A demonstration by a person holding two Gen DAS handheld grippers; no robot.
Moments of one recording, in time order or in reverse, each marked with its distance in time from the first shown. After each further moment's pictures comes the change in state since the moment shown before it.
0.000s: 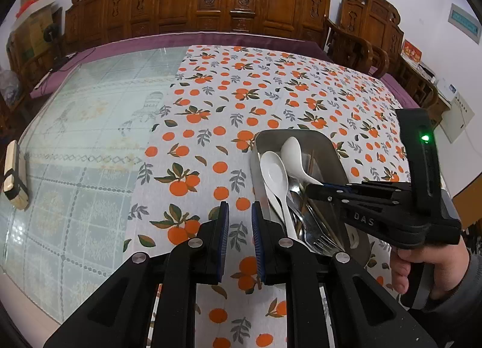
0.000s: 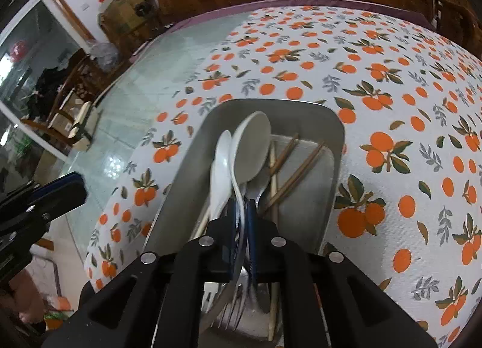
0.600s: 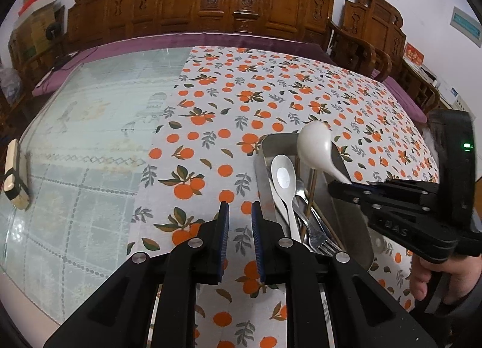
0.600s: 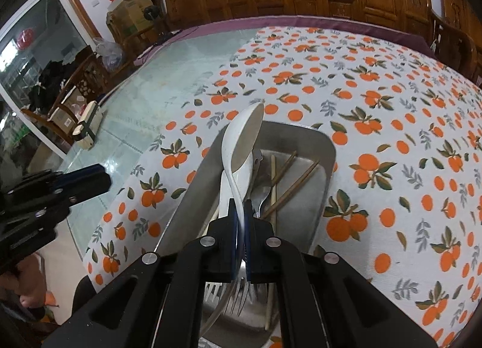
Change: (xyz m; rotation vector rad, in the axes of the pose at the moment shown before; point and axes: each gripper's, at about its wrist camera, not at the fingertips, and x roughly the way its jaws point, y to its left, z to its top) left arm 0.002 0.007 0.003 -0.011 -0.004 0.002; right arm -0.021 0.014 0.002 -0.059 -0.044 -0.050
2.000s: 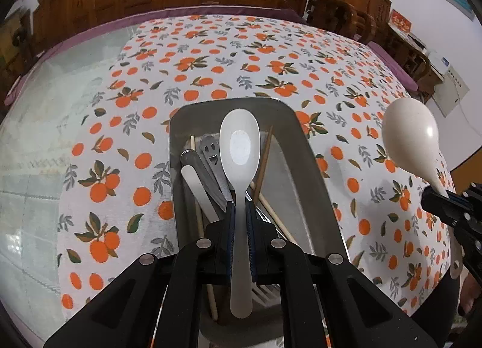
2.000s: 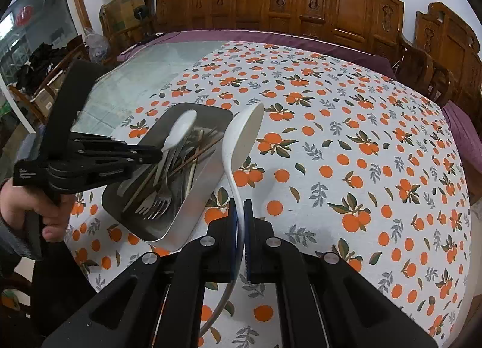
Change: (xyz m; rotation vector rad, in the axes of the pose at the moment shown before) left arm 0.080 -0.076 0.000 0.079 0.132 -0.058; right arm -0.102 -0.056 -0.062 -0.090 -0.063 -0.168
